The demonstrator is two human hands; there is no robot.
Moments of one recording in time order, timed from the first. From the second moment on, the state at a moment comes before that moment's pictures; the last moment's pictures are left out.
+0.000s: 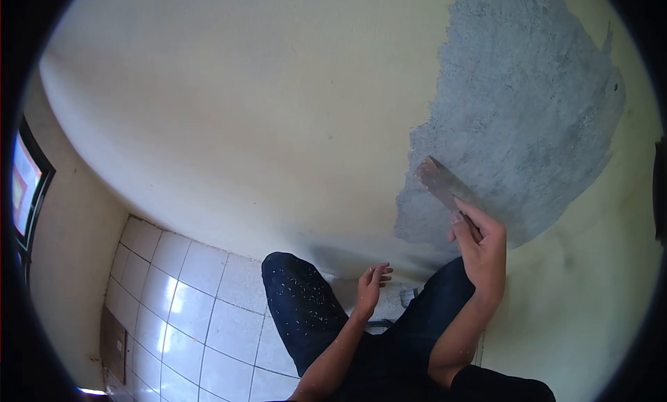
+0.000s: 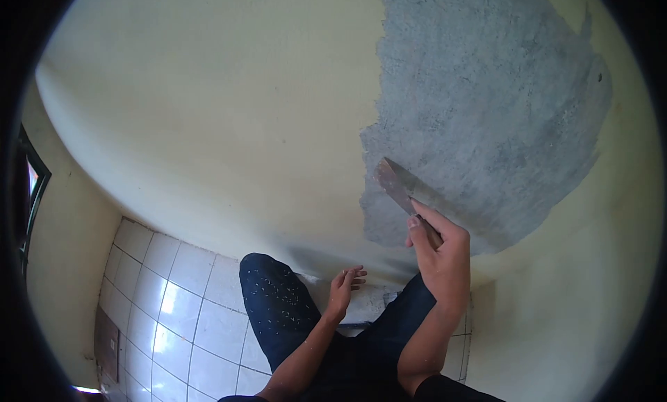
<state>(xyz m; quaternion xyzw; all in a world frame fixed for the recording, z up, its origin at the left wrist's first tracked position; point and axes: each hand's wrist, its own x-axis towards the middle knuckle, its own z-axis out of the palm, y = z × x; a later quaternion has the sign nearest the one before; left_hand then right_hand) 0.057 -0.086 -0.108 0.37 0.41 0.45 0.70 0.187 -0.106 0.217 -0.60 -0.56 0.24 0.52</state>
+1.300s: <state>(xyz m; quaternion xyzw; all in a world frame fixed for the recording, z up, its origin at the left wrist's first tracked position) 0.055 -0.087 -0.114 0.38 0.43 0.36 0.74 0.114 -0.093 0.172 -0.43 -0.41 0.38 0.71</state>
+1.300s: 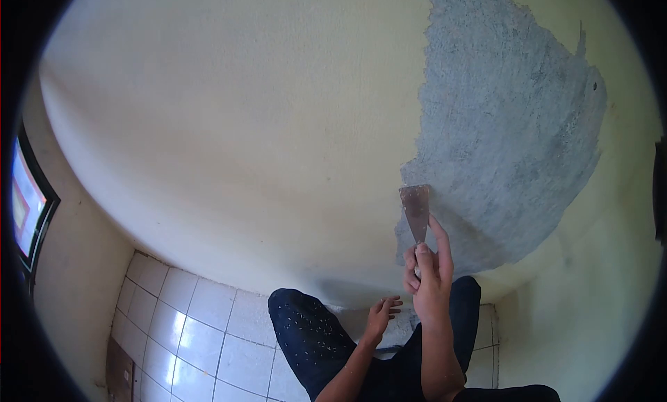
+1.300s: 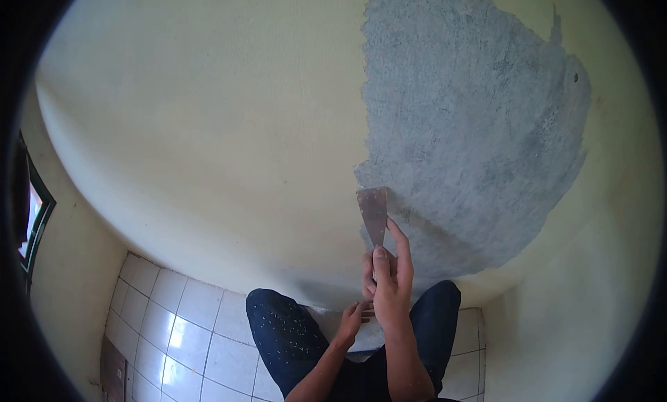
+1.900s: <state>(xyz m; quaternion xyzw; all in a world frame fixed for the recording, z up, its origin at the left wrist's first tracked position) 0.056 -0.088 -0.125 0.38 0.42 0.33 0.75 0.153 -0.108 0.198 -0.53 -0.47 0.28 0.65</state>
